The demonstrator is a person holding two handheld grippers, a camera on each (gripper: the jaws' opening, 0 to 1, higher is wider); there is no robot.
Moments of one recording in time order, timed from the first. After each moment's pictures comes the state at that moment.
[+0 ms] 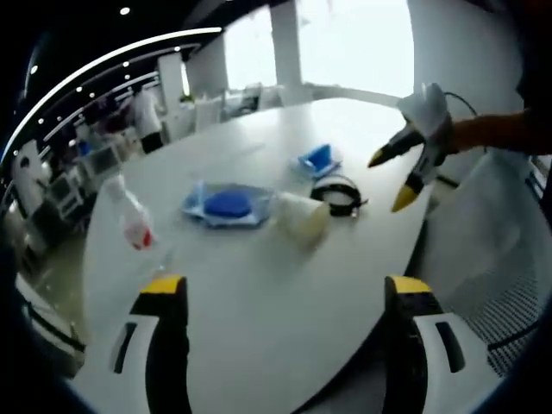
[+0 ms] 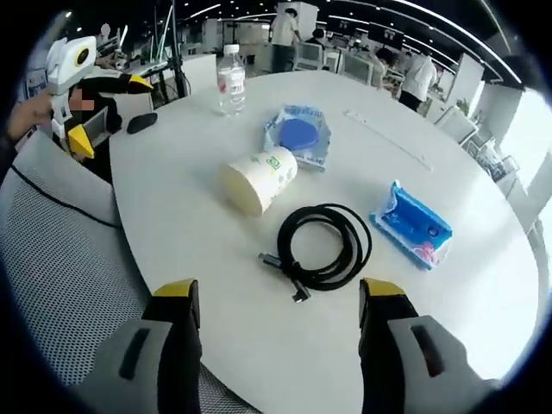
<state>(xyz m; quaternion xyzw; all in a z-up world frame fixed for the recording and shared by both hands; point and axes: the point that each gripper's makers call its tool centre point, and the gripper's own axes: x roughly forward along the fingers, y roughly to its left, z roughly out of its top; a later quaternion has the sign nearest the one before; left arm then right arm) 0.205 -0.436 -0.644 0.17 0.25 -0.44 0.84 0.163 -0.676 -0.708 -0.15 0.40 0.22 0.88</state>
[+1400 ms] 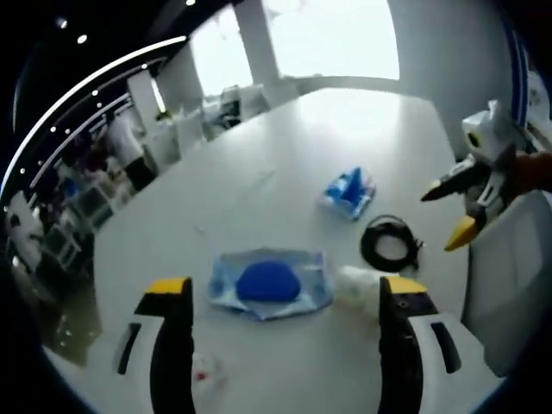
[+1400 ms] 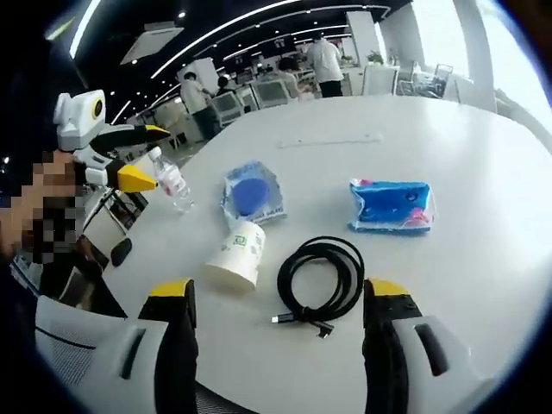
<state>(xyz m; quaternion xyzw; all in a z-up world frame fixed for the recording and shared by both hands) 0.352 -0.528 -0.595 0.26 0.23 -0.48 0.81 0.200 -0.678 -0.674 0.11 0.34 0.08 0.93</state>
